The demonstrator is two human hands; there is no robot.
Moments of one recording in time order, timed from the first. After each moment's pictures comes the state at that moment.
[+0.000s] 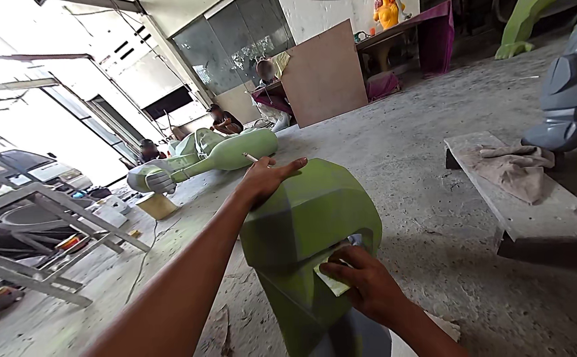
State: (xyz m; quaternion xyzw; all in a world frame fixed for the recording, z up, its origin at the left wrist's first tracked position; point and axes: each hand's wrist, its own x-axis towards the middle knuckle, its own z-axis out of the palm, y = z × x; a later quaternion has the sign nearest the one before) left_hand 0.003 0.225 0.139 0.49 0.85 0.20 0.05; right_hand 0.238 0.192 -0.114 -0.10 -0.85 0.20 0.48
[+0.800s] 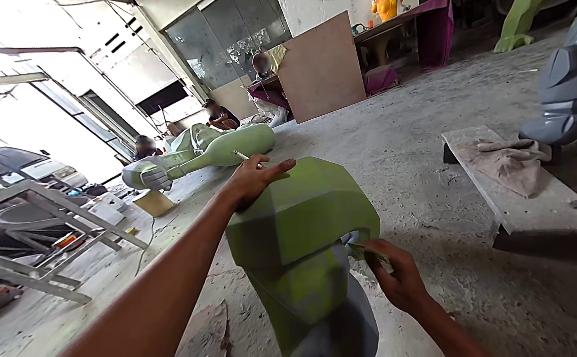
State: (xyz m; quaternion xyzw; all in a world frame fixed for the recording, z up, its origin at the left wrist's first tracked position) left_hand -0.017 0.212 0.131 0.54 0.81 0.23 0.07; right_hand 0.276 0.210 -0.143 -0.12 -0.70 0.38 0.59
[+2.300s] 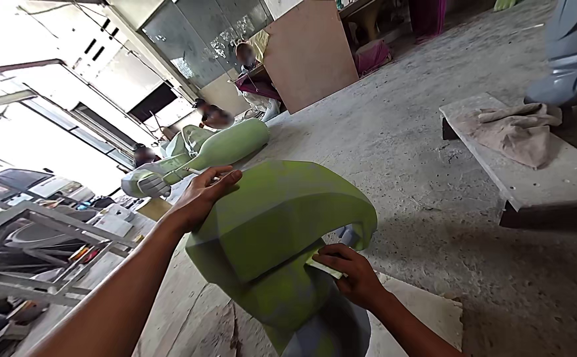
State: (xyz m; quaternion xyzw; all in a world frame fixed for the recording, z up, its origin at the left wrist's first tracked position) left_hand -0.065 0.183 0.112 0.56 0.78 0.27 0.09; right_hand 0.196 0.210 -0.201 -0.07 -0.75 0.33 0.57
